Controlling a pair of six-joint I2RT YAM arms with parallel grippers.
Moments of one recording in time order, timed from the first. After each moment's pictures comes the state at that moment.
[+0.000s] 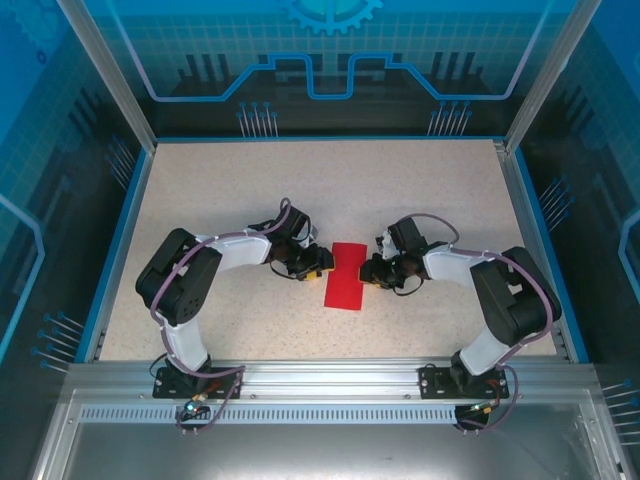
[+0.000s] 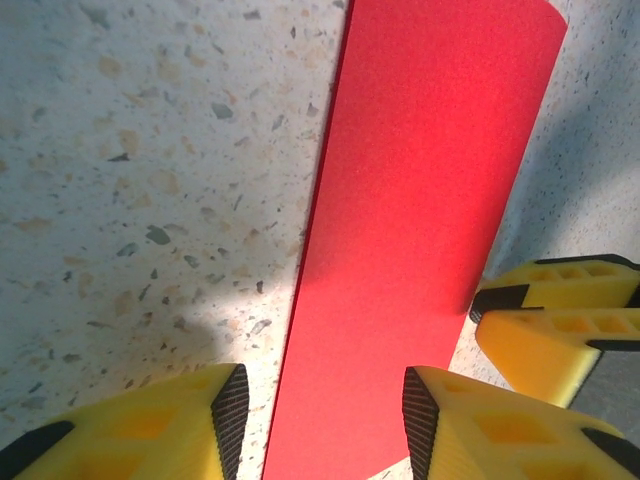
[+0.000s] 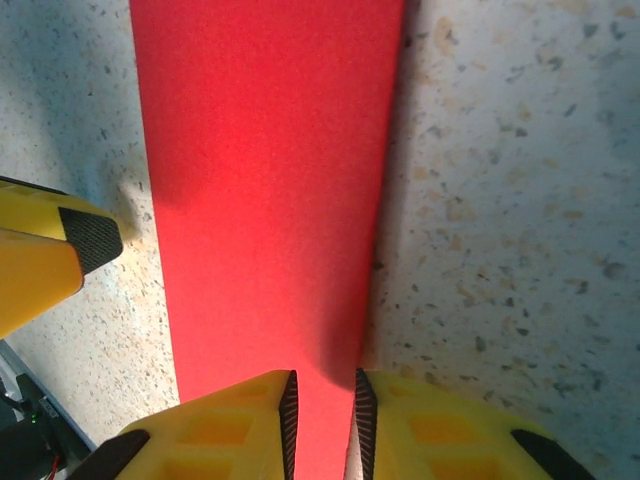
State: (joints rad) left arm -0.52 1.82 0.99 -0.26 0.55 -0.82; right arm 0.41 1.62 0.71 -0.22 -0.52 0.64
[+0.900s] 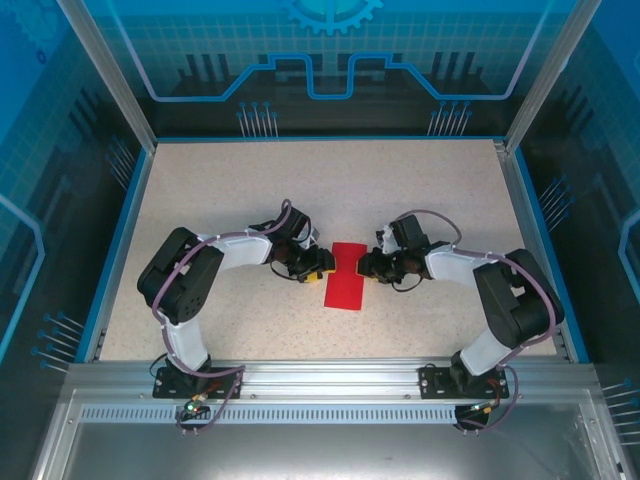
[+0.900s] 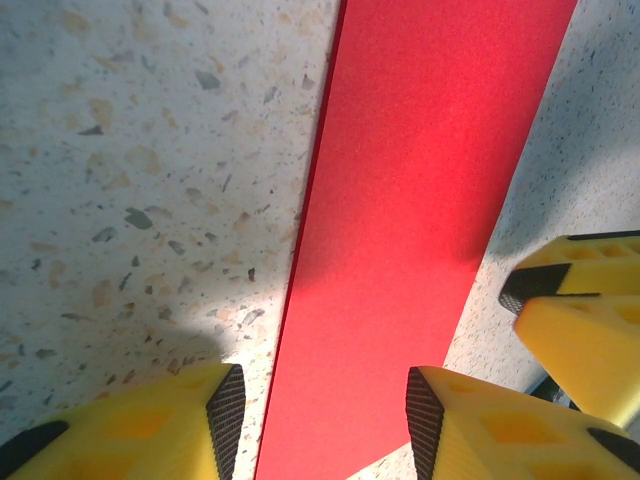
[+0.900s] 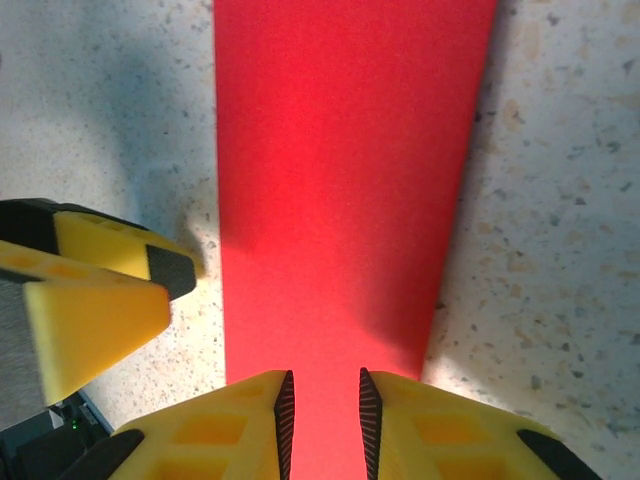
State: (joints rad) left arm -0.52 1.84 0.99 -0.26 0.58 -0.82; right arm 0.40 1.61 0.71 -0.14 -0.55 0.68
